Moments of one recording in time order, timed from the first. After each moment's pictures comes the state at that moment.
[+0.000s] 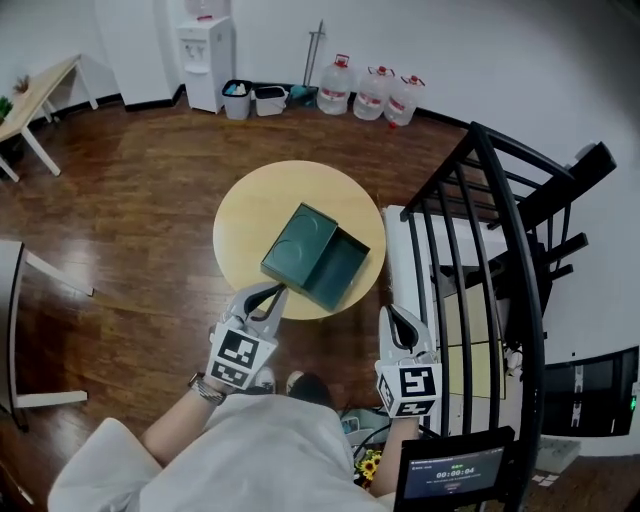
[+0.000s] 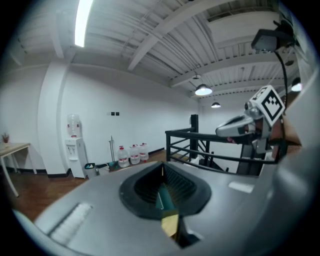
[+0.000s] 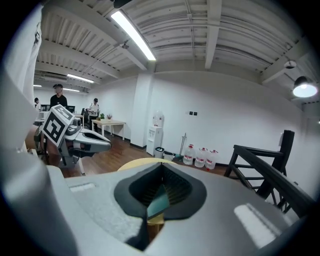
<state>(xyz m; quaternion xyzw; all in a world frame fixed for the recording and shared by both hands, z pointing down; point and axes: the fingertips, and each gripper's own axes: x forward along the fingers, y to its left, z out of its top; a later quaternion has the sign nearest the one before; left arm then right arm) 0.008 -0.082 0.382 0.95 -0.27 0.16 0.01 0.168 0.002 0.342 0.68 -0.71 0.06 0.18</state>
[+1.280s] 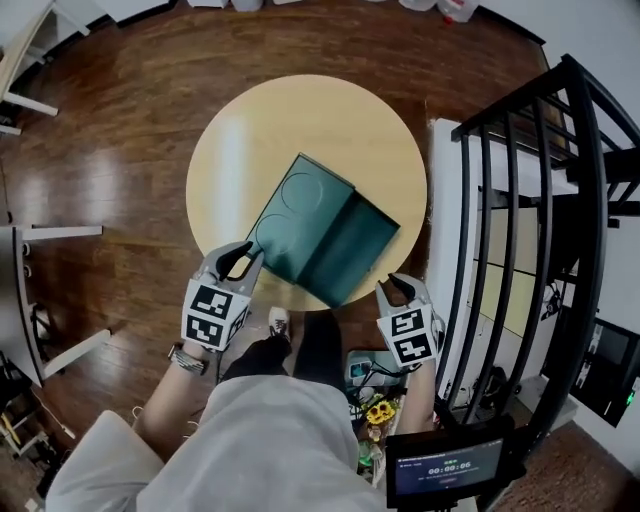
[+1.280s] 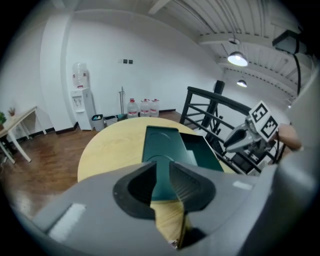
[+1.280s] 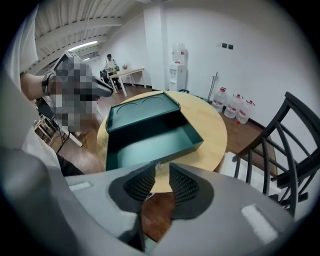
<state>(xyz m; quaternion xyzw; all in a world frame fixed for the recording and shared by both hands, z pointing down) 0.010 -0.187 0.550 0.87 -0.29 0.36 0.19 0.228 -0.072 0.598 0.47 -0.73 0.29 0.41</state>
